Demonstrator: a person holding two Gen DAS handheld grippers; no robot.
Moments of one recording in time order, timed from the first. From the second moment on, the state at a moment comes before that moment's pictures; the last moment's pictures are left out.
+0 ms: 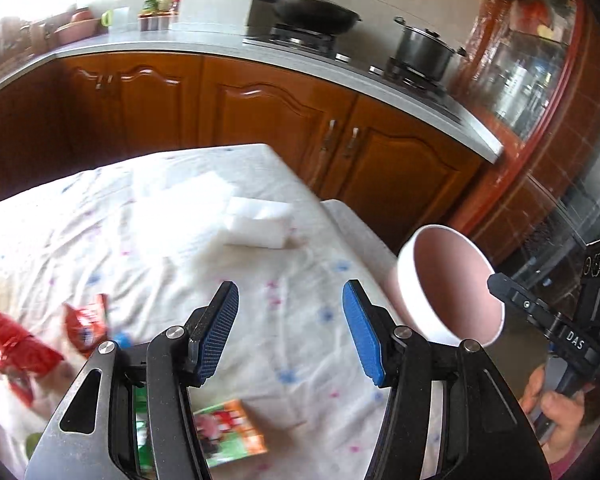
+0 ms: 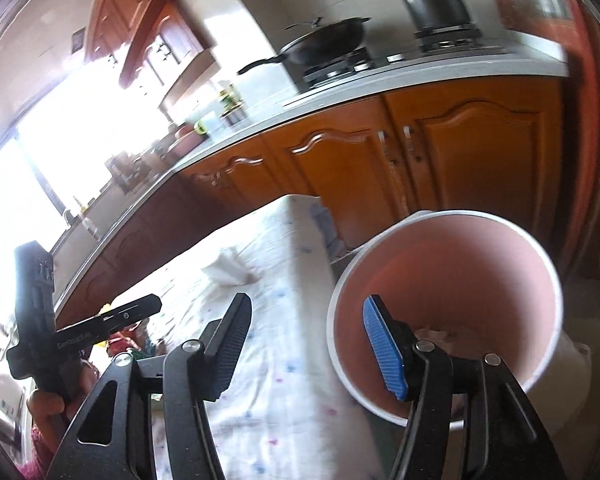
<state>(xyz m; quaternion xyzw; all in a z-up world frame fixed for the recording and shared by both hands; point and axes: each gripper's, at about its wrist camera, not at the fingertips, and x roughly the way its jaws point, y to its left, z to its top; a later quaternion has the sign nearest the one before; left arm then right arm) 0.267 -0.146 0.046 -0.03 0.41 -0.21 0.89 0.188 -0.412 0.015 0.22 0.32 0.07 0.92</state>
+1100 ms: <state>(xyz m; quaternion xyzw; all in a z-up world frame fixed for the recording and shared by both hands) 0.359 -0.122 0.018 0.12 0.48 -0.18 0.85 0.305 -0.291 0.013 0.07 0.33 0.22 0.92</state>
